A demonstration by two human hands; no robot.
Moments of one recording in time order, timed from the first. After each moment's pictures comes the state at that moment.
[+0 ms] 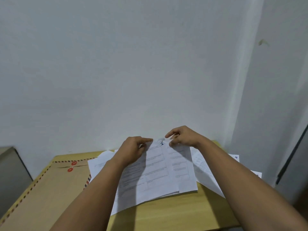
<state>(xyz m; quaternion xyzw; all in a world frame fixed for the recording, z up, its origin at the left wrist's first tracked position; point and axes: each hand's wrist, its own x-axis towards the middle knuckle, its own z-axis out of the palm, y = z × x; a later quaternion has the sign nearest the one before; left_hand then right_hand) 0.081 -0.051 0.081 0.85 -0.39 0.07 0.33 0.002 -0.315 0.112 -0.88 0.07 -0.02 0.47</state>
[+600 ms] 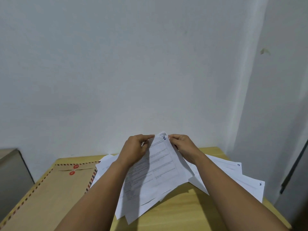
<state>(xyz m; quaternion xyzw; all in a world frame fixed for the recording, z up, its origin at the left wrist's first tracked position) 0.076 -0.060 0.098 0.84 -0.35 0.12 0.40 -0.002 -0.281 0.092 -0.73 0.06 -0.10 0.67</state>
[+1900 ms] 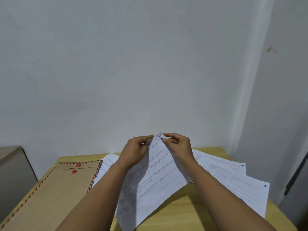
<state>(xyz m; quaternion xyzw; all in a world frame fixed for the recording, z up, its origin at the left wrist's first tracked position) 0.079 -0.050 0.090 0.83 -0.34 0.08 0.44 0.000 -0.238 0.080 -0.67 0.06 -0.27 0.69</state>
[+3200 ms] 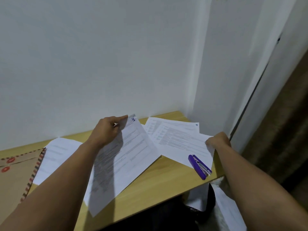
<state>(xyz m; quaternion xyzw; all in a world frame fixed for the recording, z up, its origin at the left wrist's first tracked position) 0.096 -0.140 0.039 0.83 -0.40 0.03 0.39 -0.142 -0.523 -0.066 -0.68 0.64 -0.12 0.33</state>
